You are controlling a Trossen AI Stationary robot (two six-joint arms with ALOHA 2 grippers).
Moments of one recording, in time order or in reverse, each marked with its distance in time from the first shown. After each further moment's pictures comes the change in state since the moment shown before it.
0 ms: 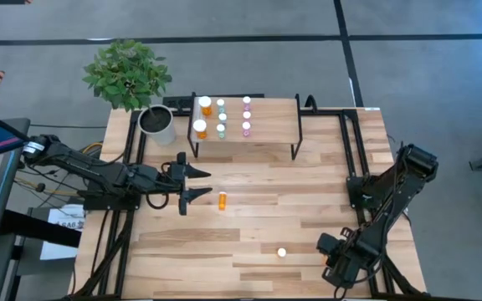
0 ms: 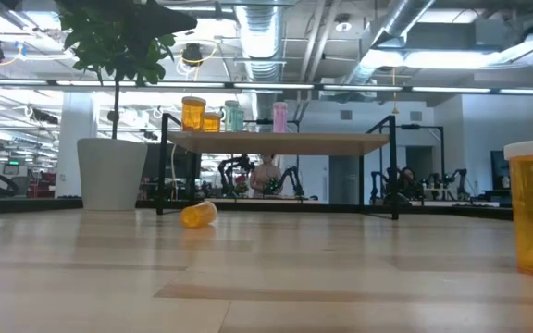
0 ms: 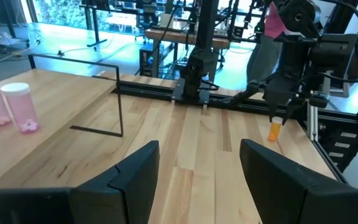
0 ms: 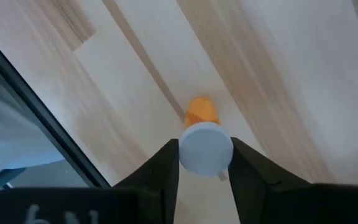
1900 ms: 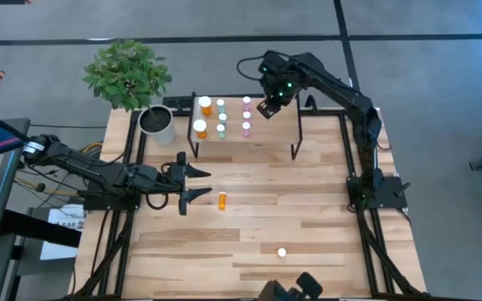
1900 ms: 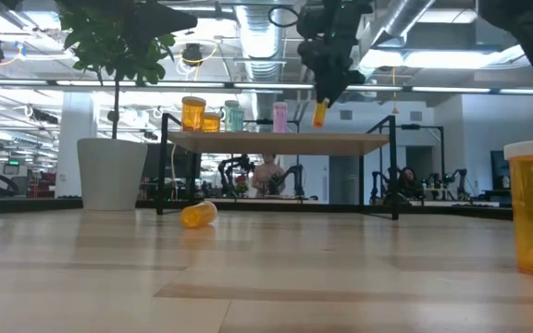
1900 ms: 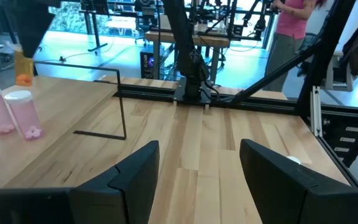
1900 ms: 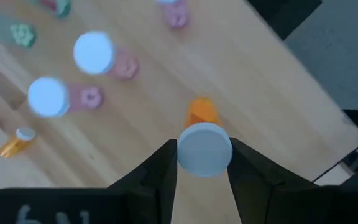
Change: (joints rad) left arm 0.000 0.000 0.000 0.002 0.000 0.043; right arm -1.575 0.437 1.229 -0.656 -0.042 -1.385
